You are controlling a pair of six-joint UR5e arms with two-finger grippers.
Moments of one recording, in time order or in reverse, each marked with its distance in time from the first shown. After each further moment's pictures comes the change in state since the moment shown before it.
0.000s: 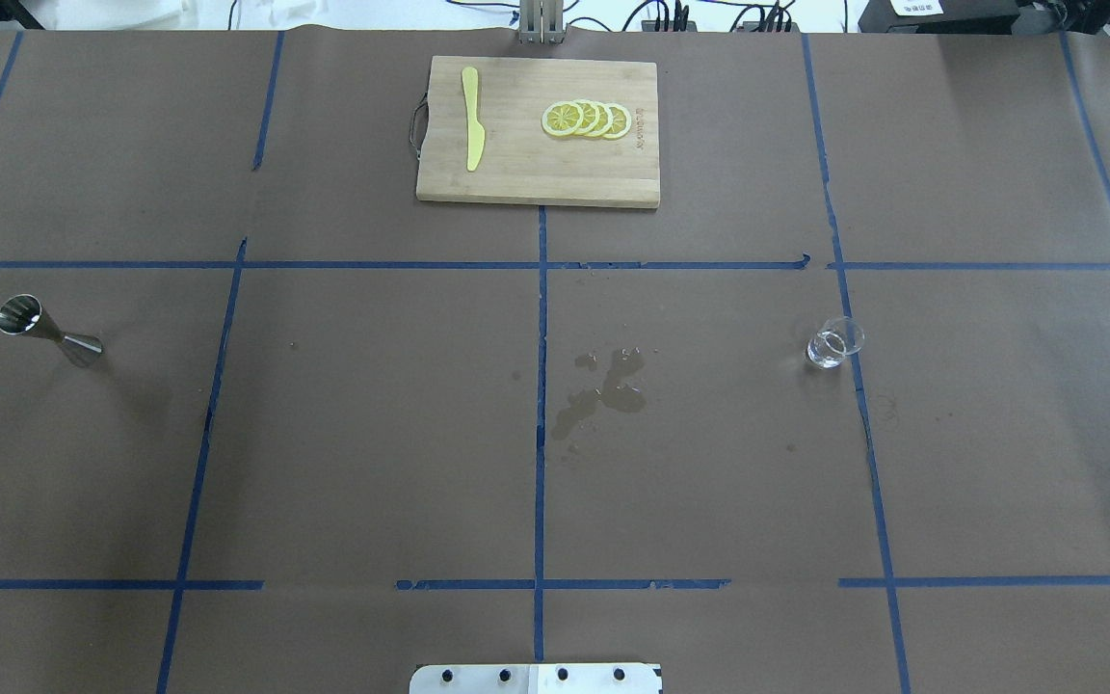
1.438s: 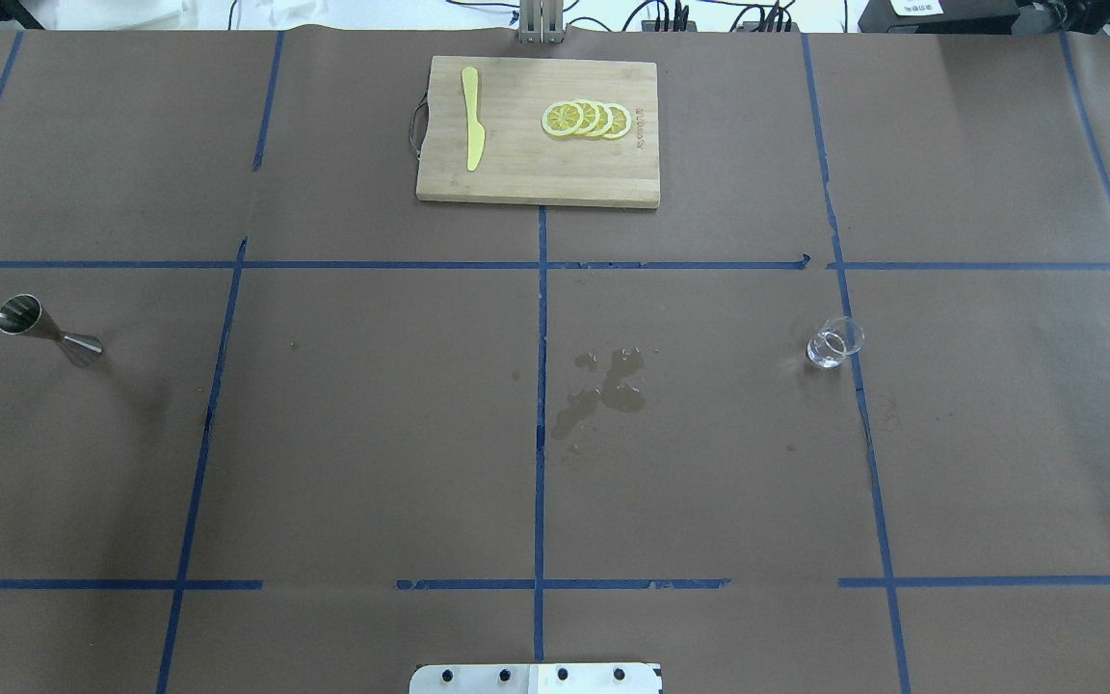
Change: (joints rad) left arm 0.011 0.018 0.033 -0.150 0.002 0.007; right arm 0.000 0.022 0.006 0.001 -0.016 0.001
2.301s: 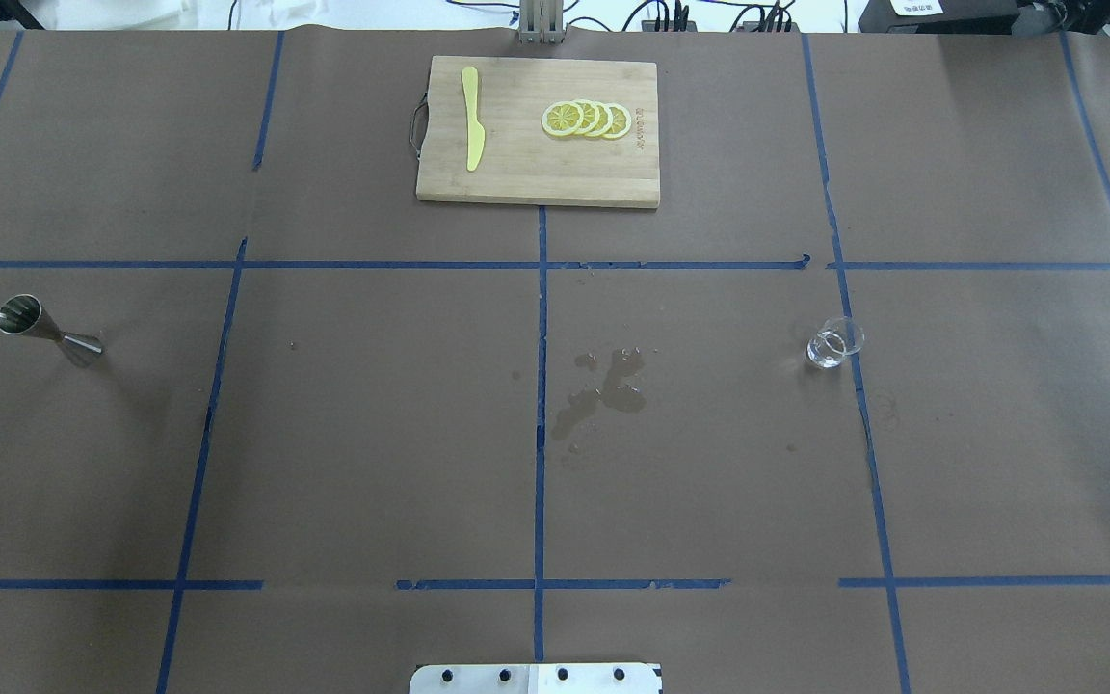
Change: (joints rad) left arm -0.005 -0.004 -0.019 0.003 -0.005 -0.003; right arm 0.000 0.049 0.009 -0.009 -0.047 0.000
